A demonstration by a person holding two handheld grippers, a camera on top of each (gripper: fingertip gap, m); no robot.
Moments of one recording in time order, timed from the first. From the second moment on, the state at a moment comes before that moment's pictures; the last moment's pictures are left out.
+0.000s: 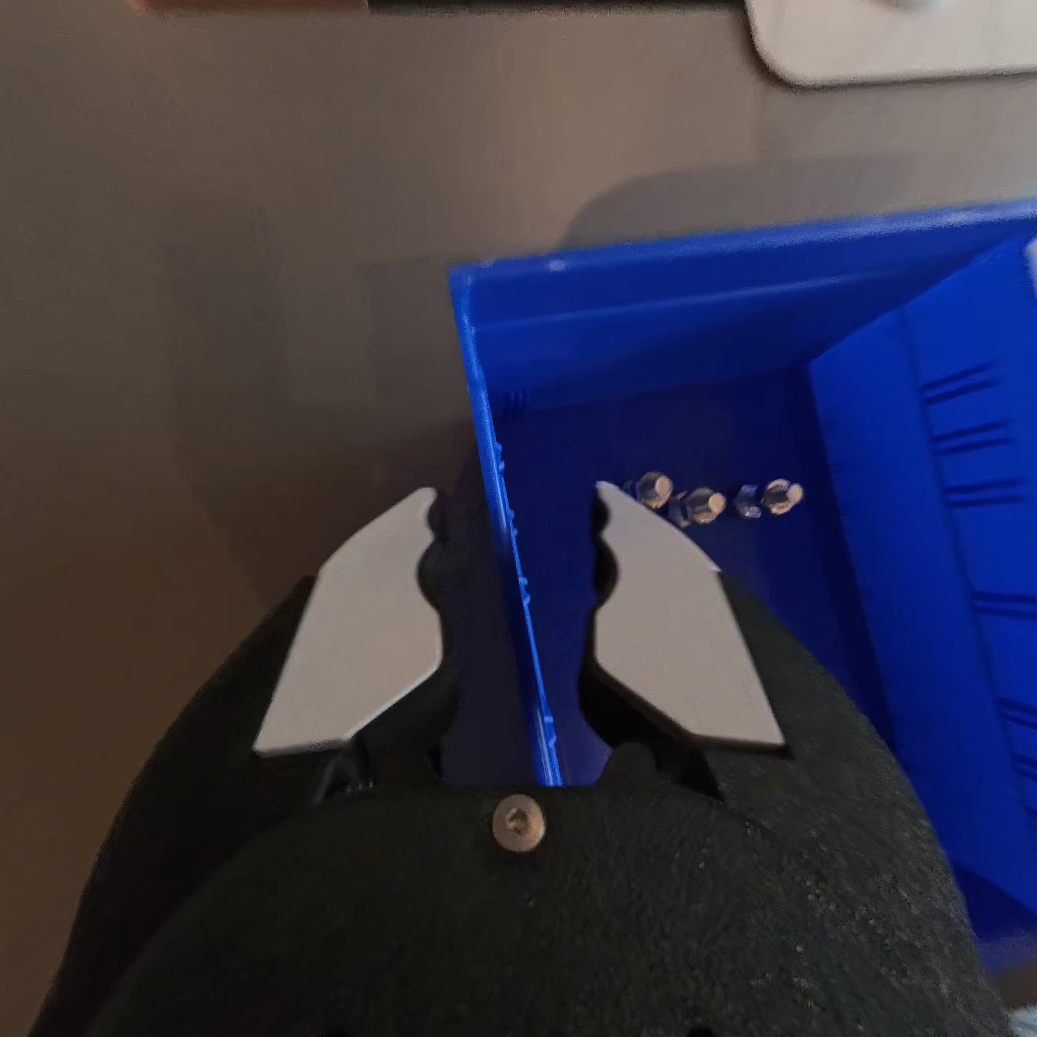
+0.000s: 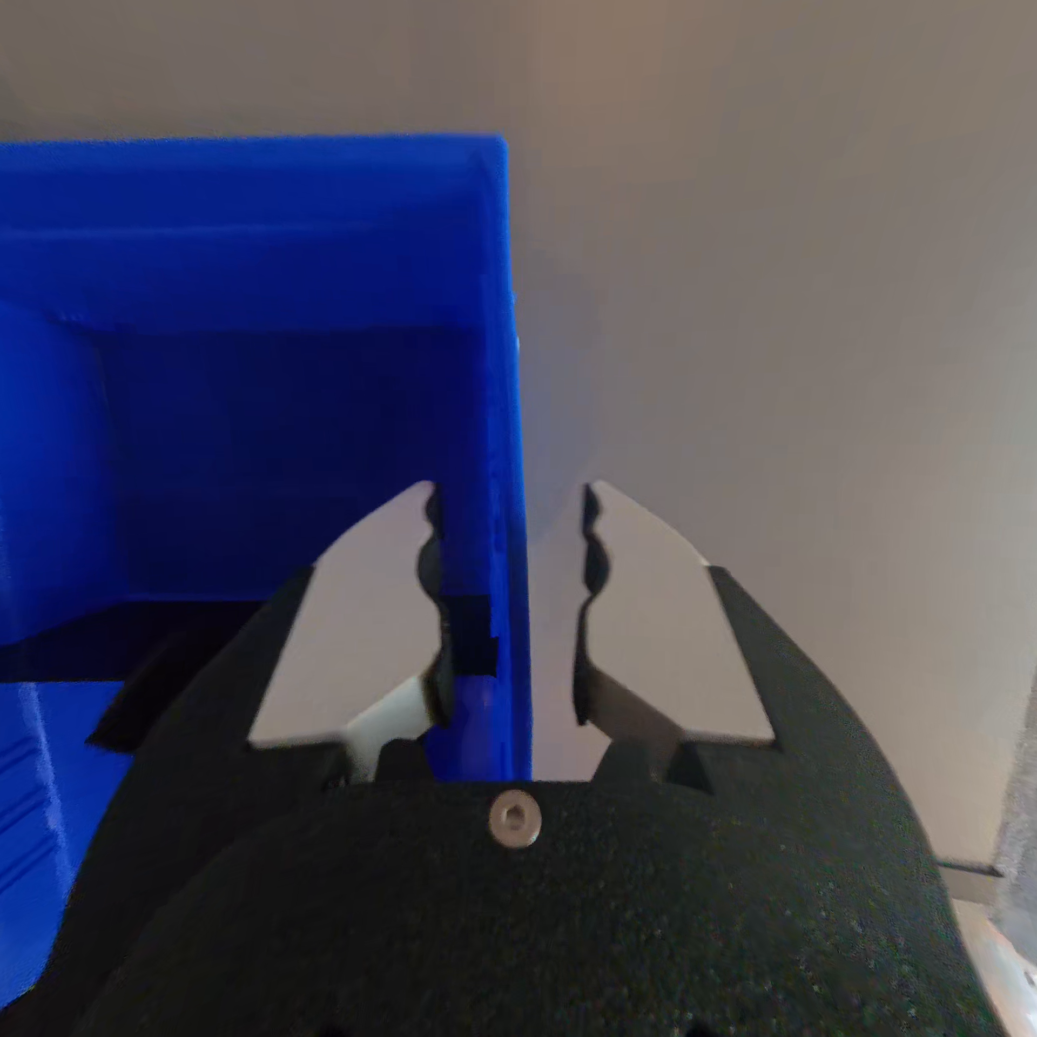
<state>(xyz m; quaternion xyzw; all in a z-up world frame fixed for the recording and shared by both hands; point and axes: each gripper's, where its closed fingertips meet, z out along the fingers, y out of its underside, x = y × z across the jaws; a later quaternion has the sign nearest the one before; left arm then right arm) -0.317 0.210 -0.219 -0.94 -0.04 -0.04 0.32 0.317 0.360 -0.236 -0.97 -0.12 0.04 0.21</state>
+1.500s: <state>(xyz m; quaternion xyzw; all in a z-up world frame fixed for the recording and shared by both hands) -0.190 0.094 -0.112 -0.77 0.18 -0.03 0.61 0.154 0.180 -0.059 -0.52 -0.47 0.27 0.65</state>
